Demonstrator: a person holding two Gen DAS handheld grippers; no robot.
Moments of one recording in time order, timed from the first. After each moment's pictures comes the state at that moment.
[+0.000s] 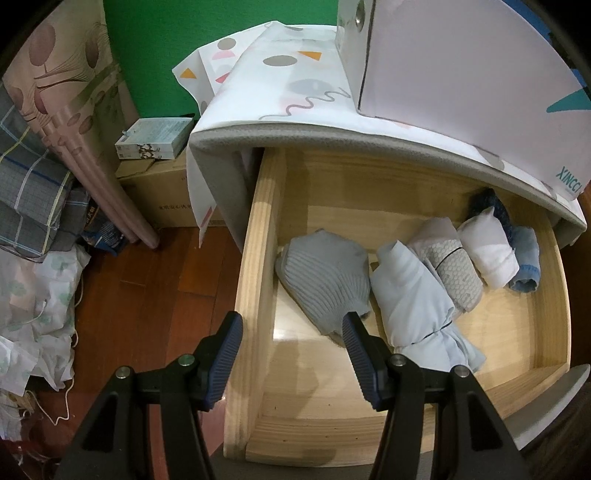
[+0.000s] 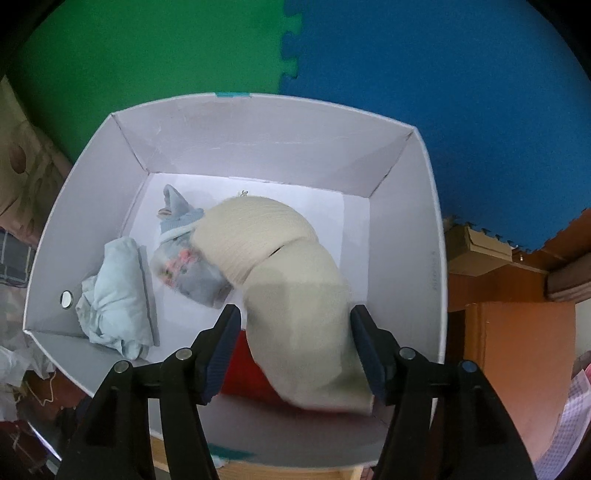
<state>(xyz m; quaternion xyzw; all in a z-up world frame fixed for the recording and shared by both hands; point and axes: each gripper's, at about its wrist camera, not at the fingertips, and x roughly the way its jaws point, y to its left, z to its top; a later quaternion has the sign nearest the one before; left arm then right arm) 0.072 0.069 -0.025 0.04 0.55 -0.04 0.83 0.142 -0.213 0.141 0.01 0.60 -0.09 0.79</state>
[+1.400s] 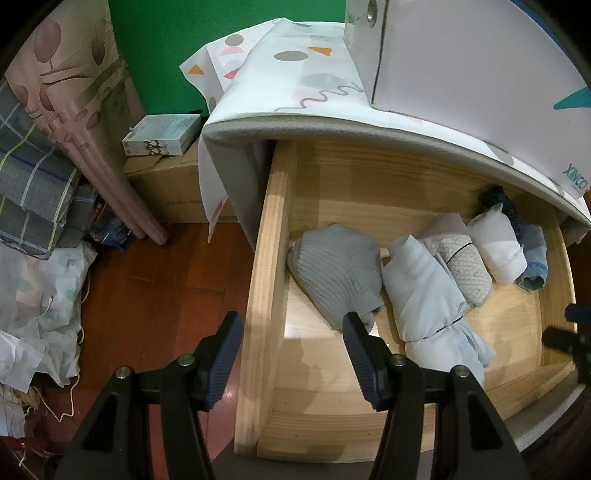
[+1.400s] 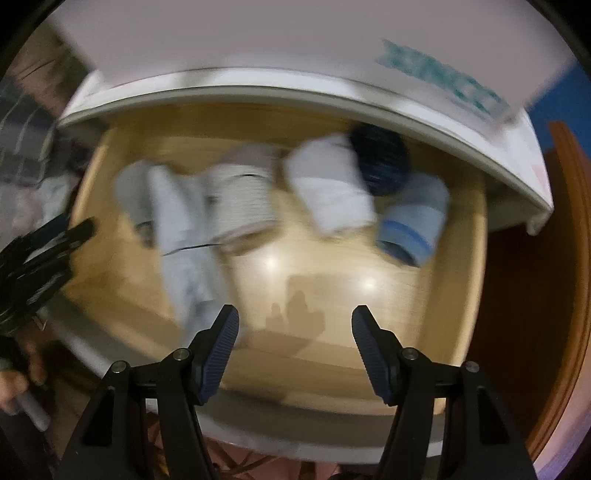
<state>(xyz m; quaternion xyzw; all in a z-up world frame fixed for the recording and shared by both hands) 0.071 0.076 -0.028 0.04 0.55 -0.03 0.83 -0.027 -0.164 0.012 0.02 0.69 -0.03 0.73</state>
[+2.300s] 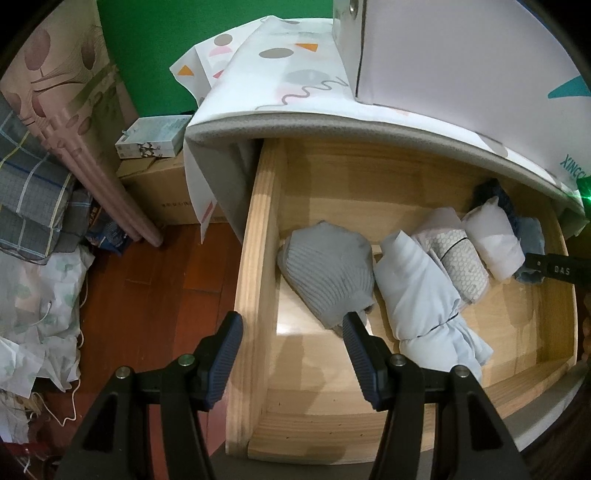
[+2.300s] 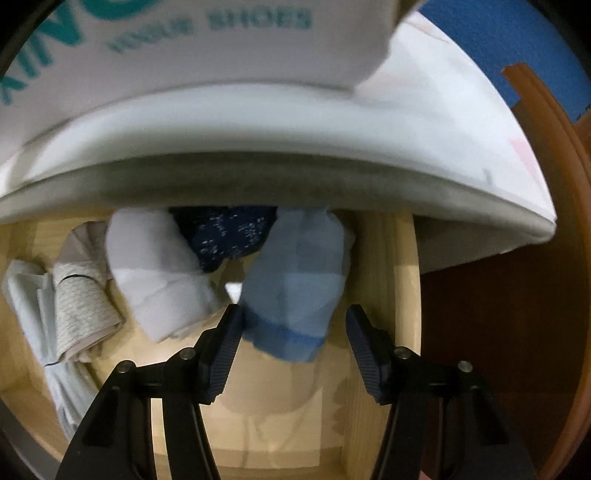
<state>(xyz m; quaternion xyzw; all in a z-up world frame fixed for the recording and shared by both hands) 0.072 0.069 -0.031 0.05 0.56 -0.03 0.83 0.014 -0.258 -0.047 0.03 0.65 -0.15 0.75</state>
